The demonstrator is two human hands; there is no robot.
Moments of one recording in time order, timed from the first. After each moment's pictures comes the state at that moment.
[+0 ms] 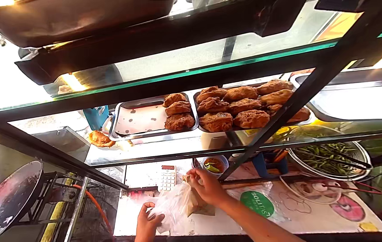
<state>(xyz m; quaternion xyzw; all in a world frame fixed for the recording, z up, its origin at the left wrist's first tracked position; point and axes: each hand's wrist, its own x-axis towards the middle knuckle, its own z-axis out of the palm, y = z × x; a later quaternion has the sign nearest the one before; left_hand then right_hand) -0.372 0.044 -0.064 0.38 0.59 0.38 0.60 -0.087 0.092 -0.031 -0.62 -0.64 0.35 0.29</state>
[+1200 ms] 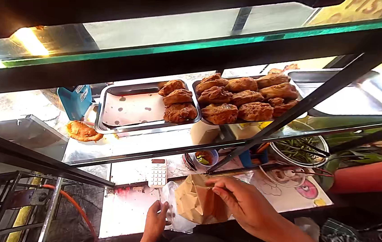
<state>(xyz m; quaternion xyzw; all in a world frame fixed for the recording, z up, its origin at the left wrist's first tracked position) -0.344 0.054 -0.121 0.45 0.56 0.20 0.67 -0.070 0.012 0.066 -0.60 -0.71 0.18 0.32</state>
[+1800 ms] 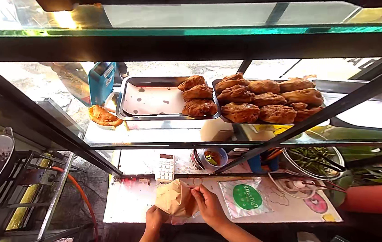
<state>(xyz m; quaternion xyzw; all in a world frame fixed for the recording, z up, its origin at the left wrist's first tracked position) -0.359 0.027 -0.182 0.16 0.65 0.29 0.69 -0.136 0.015 -0.097 -0.62 -0.59 0.32 0.42</state>
